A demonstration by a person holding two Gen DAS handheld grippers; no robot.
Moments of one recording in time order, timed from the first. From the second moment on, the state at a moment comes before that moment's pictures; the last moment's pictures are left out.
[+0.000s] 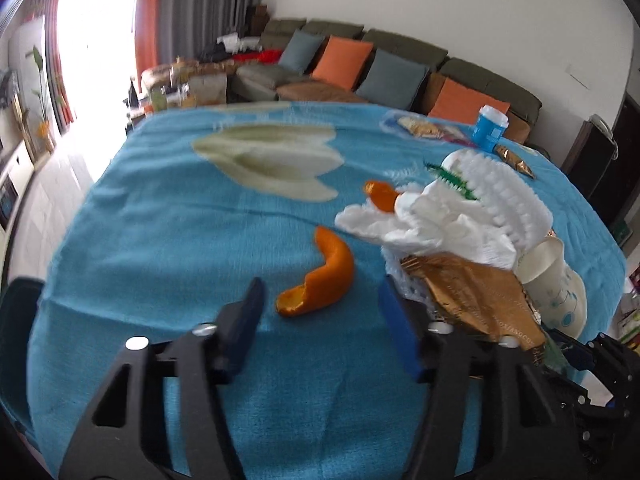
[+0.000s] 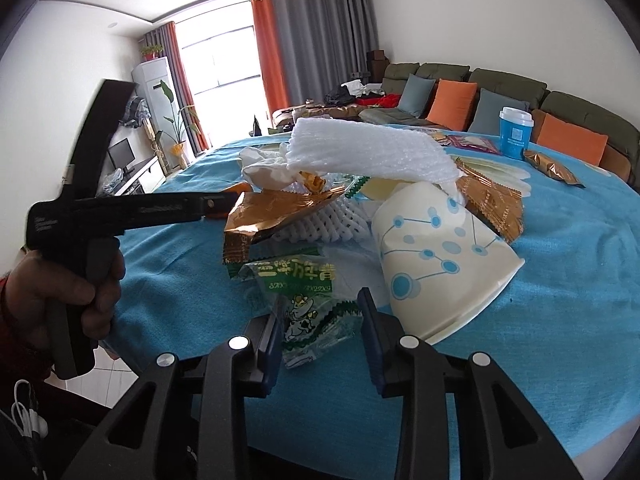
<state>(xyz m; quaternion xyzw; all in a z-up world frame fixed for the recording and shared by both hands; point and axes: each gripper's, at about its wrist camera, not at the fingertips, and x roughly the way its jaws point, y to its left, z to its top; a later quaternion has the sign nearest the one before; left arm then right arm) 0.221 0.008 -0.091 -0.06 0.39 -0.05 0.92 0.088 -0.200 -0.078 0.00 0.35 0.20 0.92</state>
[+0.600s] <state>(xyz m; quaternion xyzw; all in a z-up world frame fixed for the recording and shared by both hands) 0.216 0.008 -0.095 -0.08 0.38 -0.07 0.92 0.065 -0.204 -0.057 -0.01 0.32 0.19 0.93</state>
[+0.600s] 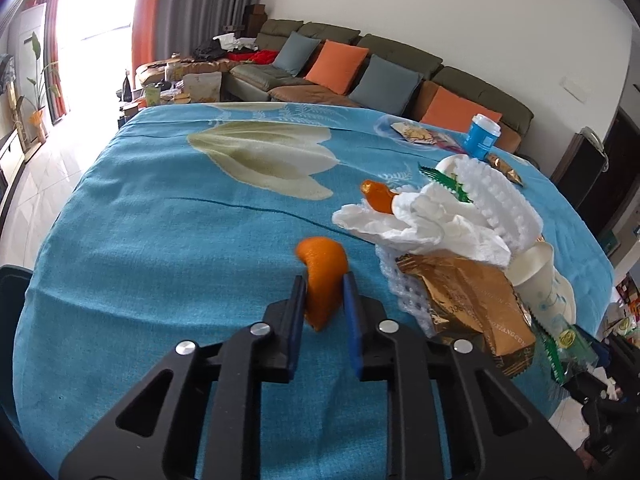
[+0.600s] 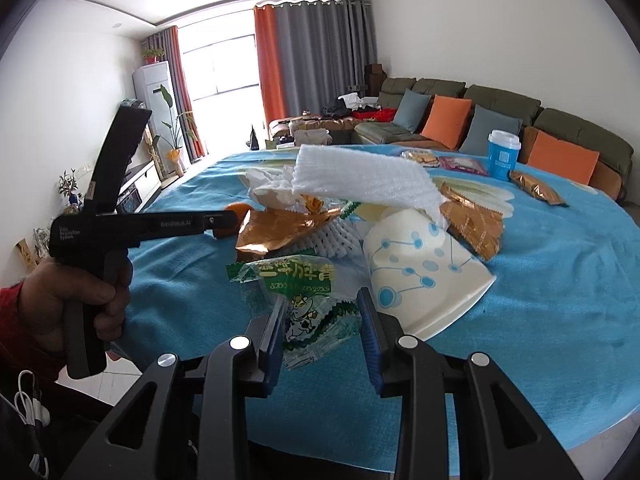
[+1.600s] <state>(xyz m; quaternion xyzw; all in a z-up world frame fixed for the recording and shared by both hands) 0.106 0.129 -0.043 -0.17 0.26 0.04 0.95 0.102 -0.101 -0.007 -0.04 0.25 0.34 0.90</state>
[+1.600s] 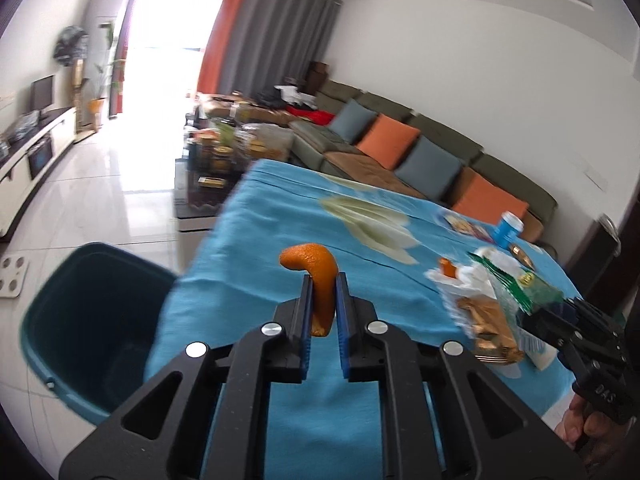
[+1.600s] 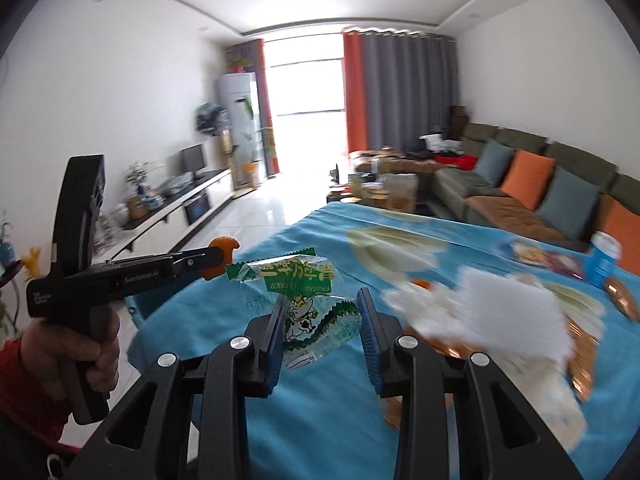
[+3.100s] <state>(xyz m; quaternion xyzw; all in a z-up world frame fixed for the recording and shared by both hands) 0.061 0.310 -0.111 -0.22 0.30 0.24 0.89 0.178 0.213 -0.076 -0.10 0.46 0.52 0.71</state>
